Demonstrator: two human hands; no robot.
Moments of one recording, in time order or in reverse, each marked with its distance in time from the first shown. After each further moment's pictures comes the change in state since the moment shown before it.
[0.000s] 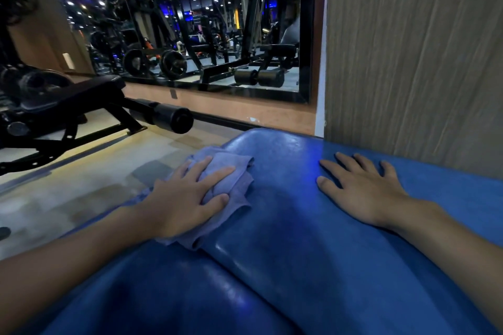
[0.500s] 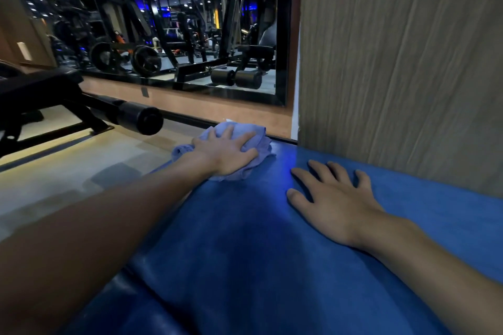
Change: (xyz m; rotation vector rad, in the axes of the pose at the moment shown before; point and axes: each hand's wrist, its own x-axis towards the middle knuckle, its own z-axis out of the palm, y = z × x) left_hand 0.168 0.084 -0.006 0.048 -0.022 -0.041; right_hand 0.007 0.000 0.003 0.009 0.048 -0.010
